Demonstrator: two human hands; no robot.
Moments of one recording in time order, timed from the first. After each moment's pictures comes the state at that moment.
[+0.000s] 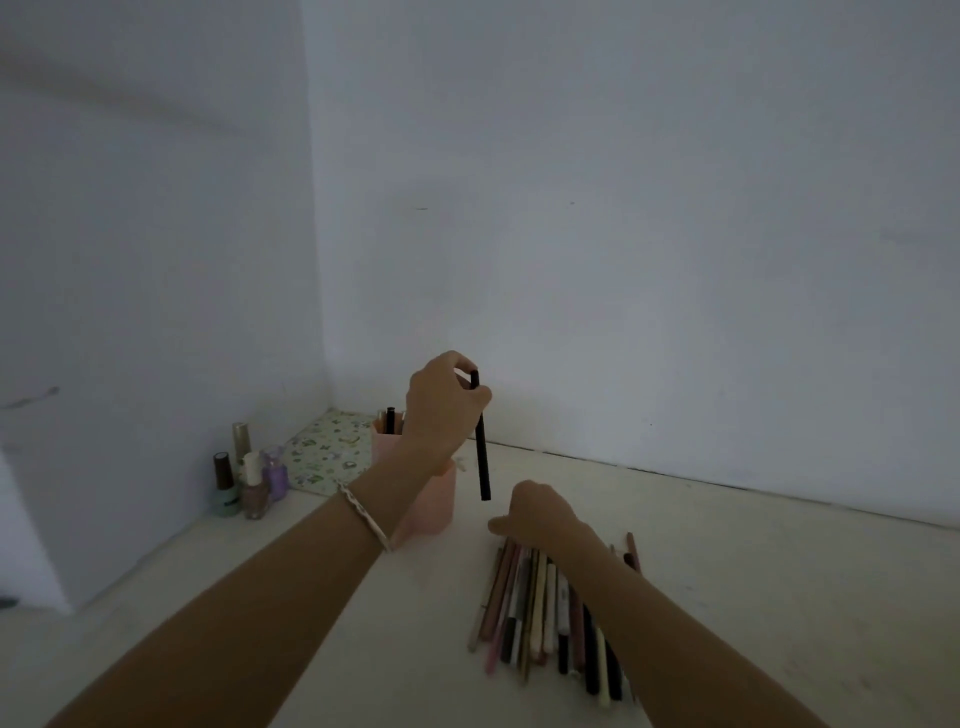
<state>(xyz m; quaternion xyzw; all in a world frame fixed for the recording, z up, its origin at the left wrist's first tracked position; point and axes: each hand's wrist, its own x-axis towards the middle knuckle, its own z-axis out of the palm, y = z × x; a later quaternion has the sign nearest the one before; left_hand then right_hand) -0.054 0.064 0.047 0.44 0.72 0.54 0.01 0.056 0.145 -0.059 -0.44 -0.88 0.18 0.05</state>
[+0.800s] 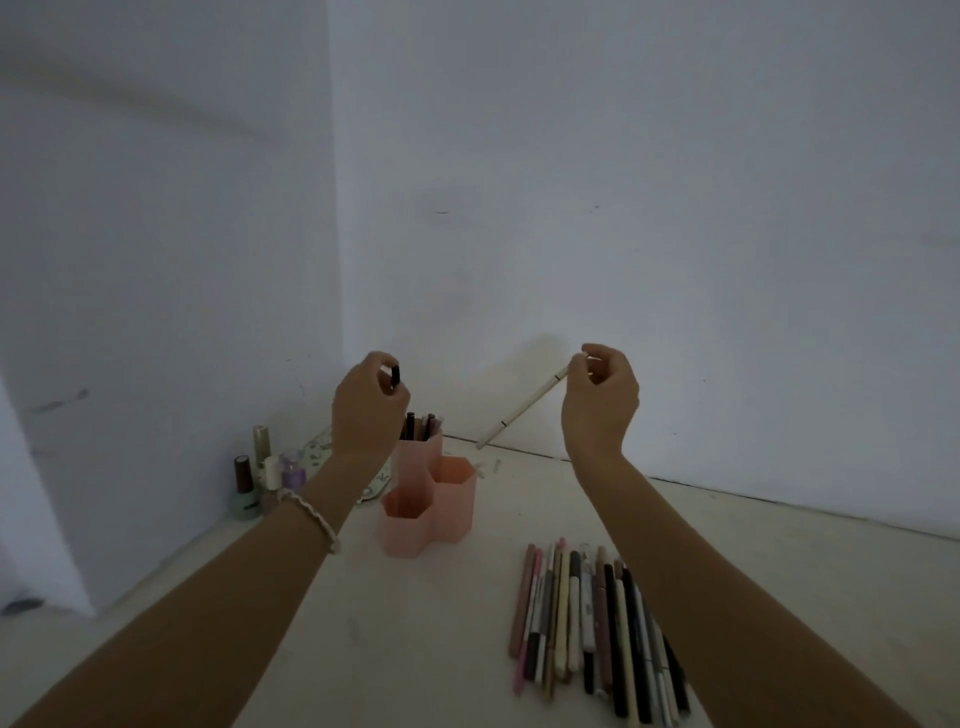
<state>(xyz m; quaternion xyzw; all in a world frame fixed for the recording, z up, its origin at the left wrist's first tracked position) -0.140 0.035 0.022 0.38 0.74 0.54 -0.14 0.046 0.138 0.053 -0.36 -0.55 0.37 0.66</state>
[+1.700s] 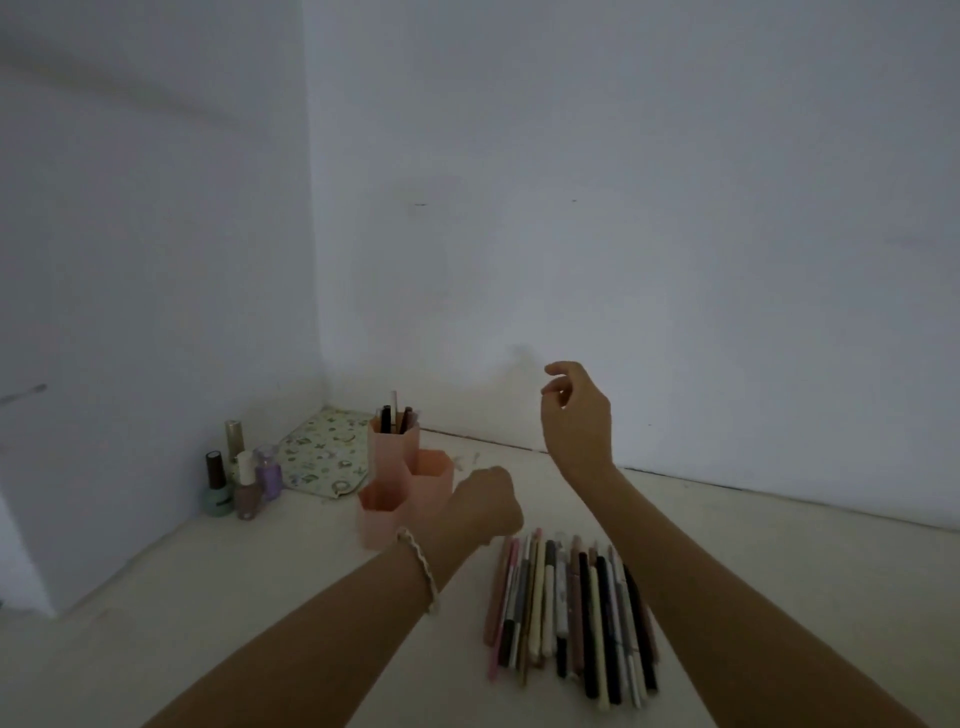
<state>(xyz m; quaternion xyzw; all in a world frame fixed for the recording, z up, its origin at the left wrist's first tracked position) -0.013 0.079 -0.020 0.51 0.82 0.16 0.19 0.067 0.160 0.016 -0.34 -0.75 0.21 0.53</state>
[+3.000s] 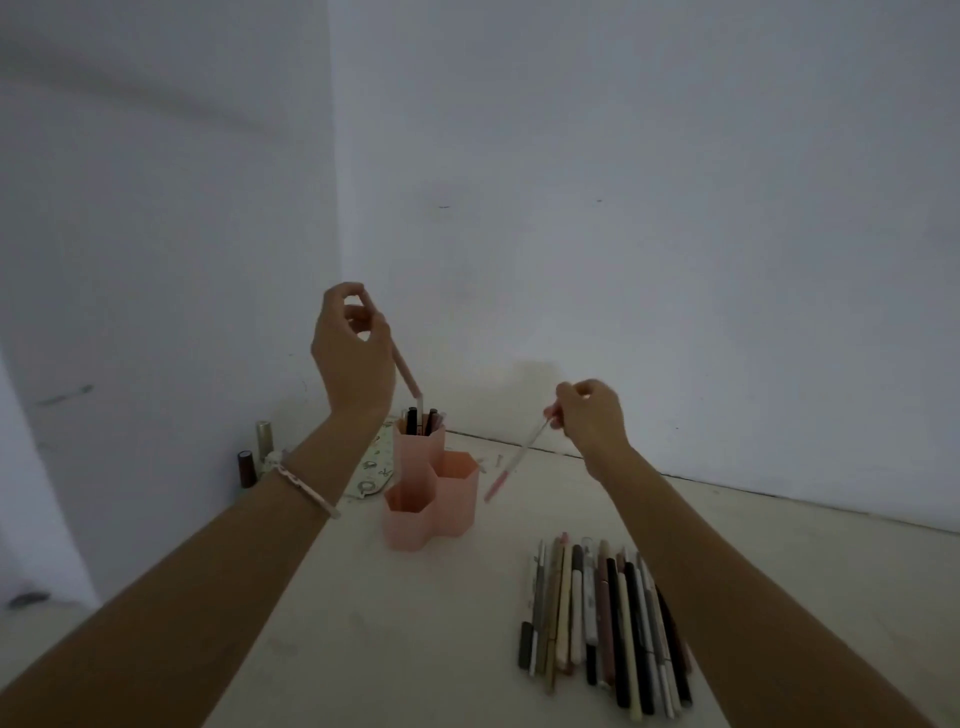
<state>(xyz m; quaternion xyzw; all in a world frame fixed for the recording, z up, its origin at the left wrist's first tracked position) -0.130 0.027 0.071 0.32 0.57 0.73 -0.20 0.054 0.162 0.030 -0.40 -0.66 0.45 0.45</state>
